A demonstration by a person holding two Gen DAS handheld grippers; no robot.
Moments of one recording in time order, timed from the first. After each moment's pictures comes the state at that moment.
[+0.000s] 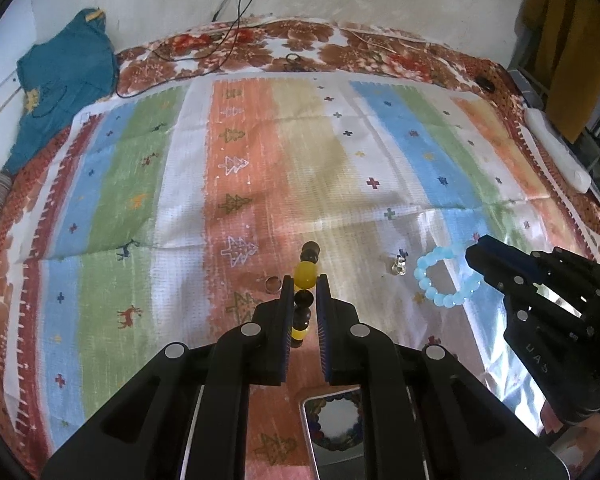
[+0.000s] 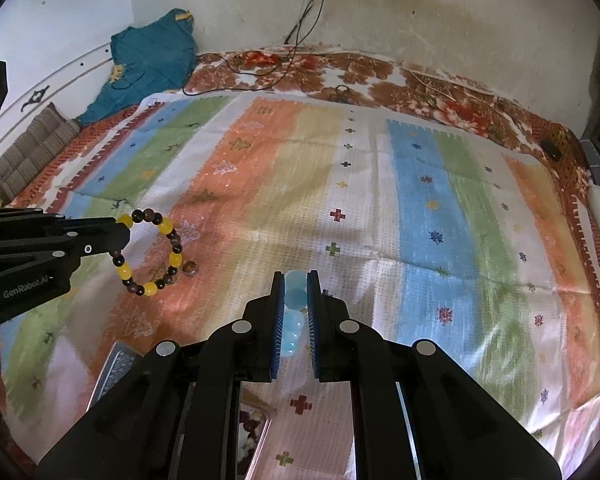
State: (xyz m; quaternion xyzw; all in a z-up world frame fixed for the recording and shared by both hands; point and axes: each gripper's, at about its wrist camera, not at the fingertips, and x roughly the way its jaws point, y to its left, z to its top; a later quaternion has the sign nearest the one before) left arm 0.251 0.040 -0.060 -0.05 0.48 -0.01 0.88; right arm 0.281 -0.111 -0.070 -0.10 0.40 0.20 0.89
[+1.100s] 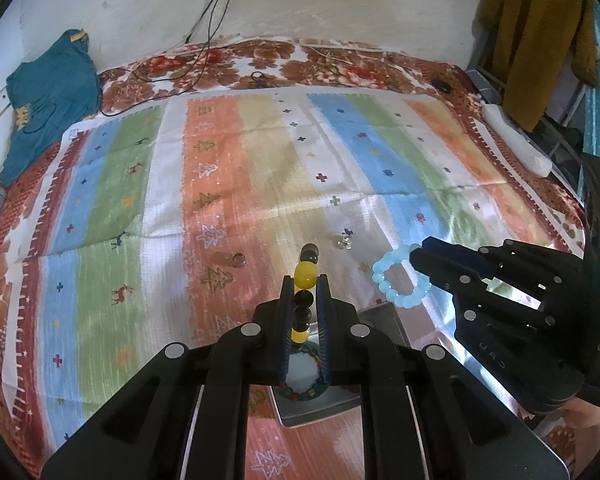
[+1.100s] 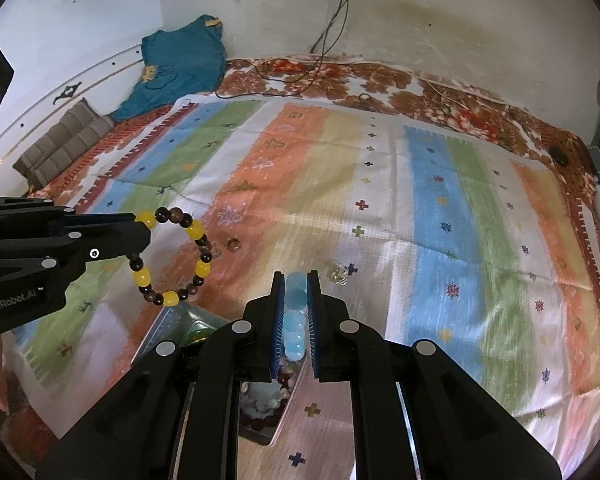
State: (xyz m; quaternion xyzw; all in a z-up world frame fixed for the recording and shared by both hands) left arm 0.185 0.016 -0.027 -0.04 0.45 -0.06 0.89; right arm 0.223 -0.120 -0.050 -0.10 0.39 0.24 0.88
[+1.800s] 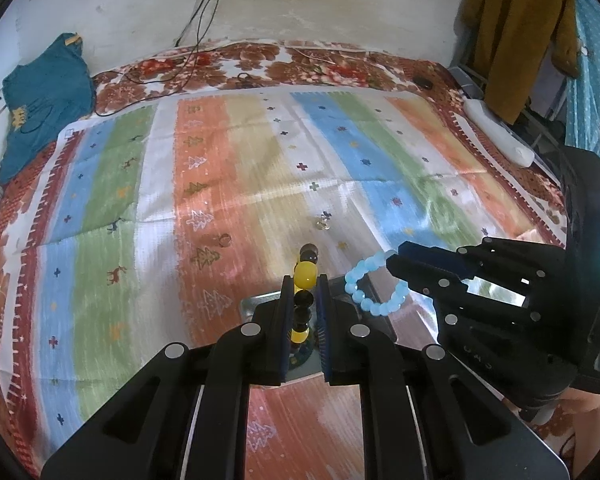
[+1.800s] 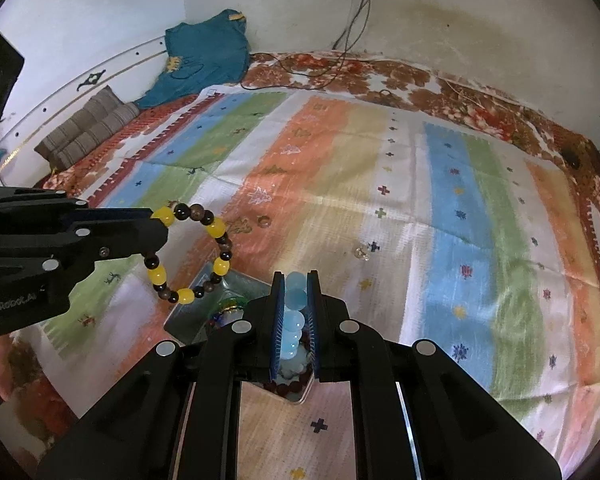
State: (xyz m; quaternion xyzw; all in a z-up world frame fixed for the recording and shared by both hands) left arm 0.146 0.006 -0.022 -0.04 0.45 -0.08 0.89; right arm 0.188 -0.124 -0.050 -0.10 0.40 0.27 0.87
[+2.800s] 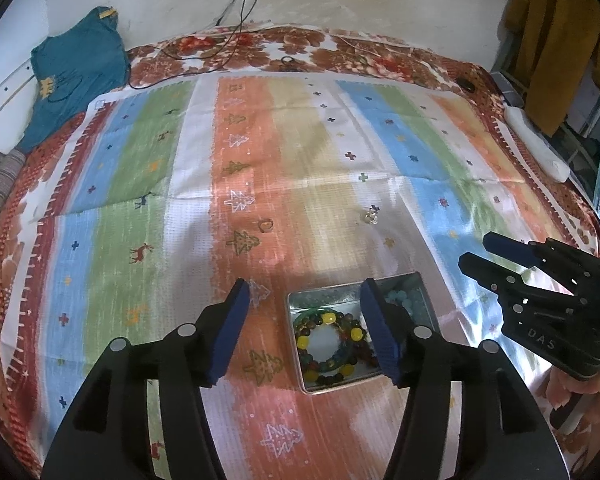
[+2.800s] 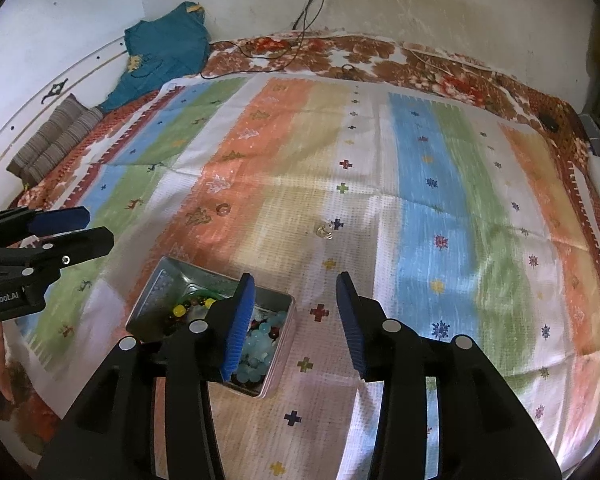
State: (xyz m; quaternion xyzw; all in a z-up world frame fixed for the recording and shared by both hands) left arm 0.162 0.036 -0.047 -0.06 0.47 -0.02 0.88; right arm 0.217 -0.143 -0.066 -0.08 0.44 0.21 0.87
